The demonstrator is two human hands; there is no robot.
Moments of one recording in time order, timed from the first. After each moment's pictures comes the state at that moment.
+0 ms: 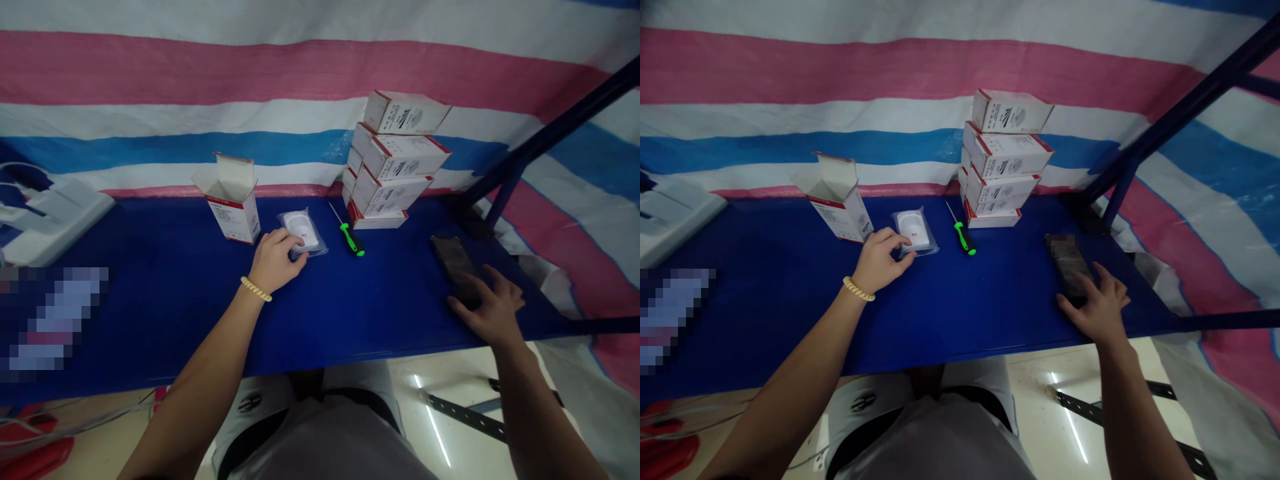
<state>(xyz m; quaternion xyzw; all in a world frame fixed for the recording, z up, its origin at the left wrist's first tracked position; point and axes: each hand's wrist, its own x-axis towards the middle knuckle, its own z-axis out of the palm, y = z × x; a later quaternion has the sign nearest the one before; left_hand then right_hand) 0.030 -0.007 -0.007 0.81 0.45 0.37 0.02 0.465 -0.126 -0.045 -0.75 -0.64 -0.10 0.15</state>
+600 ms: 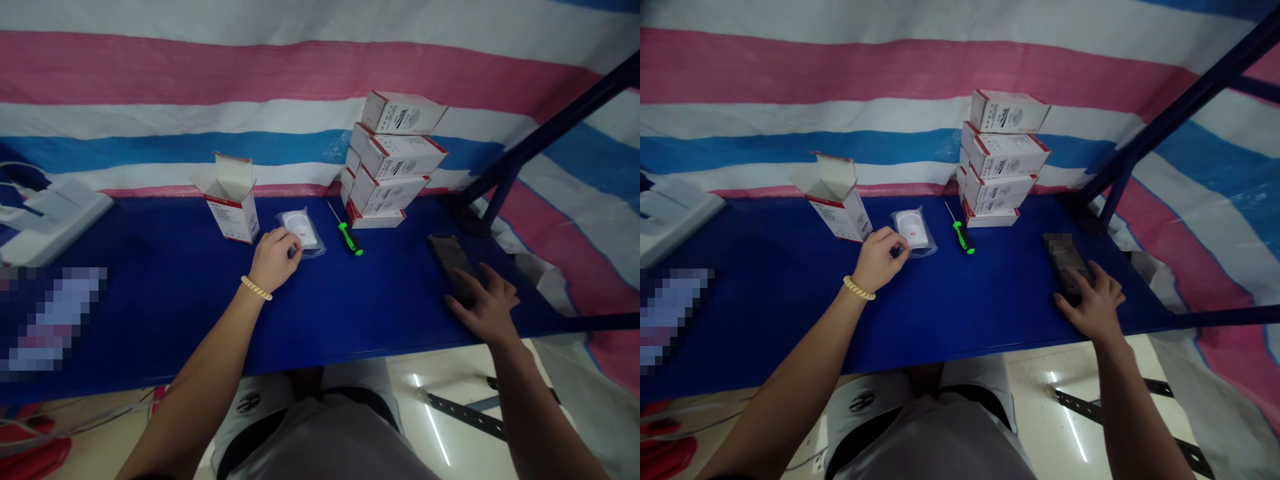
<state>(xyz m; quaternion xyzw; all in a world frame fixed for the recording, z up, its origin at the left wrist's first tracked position) 0.032 -0.006 -0.007 0.81 0.46 0.36 0.02 0.462 -0.126 -0.045 -0.75 -0.64 -0.09 0.14</state>
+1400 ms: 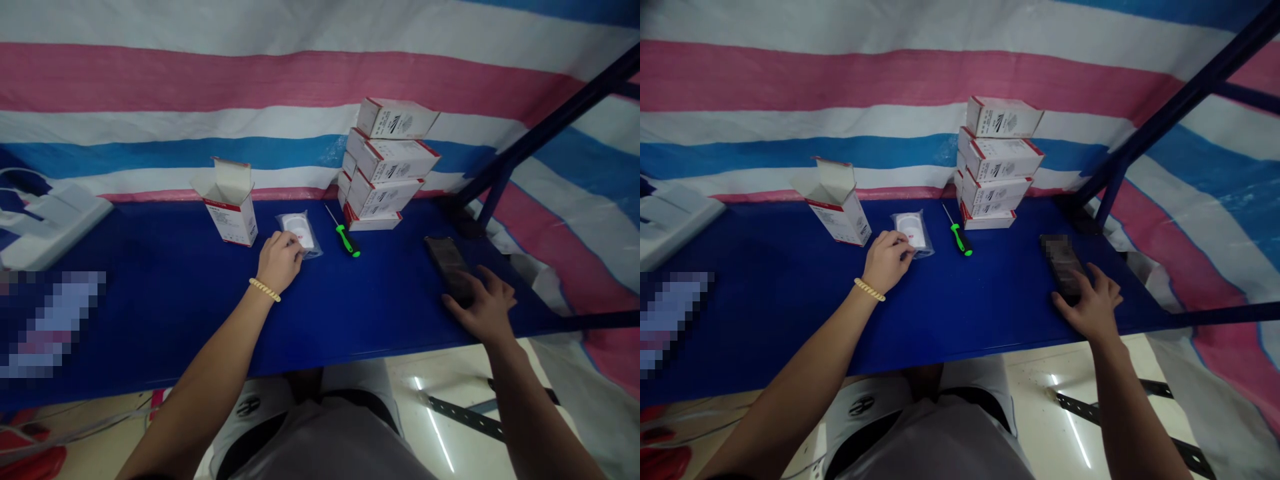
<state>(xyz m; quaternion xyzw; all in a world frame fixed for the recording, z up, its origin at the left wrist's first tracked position) 0.043 -0.003 -0.021 0.82 0.48 0.31 -0.03 0.463 -0.126 -0.049 -0.76 -0.62 -0.10 0.17</state>
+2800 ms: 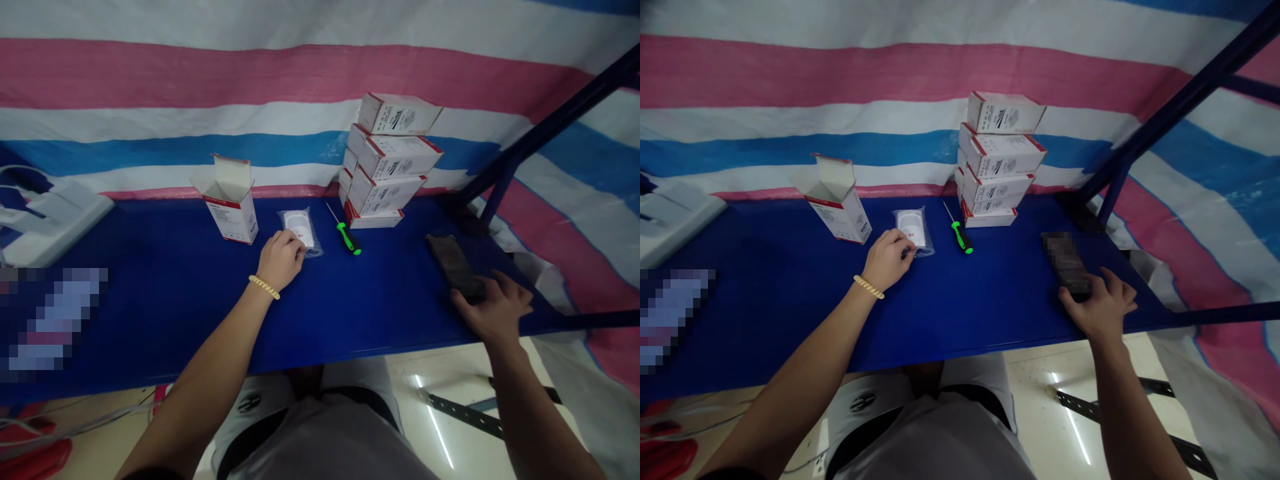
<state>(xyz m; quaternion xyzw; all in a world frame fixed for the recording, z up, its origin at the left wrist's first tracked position) 0.044 -0.003 -0.019 0.82 0.48 0.30 0.00 0.459 -0.127 -0.048 -0.80 -0.54 -0.16 0.22</state>
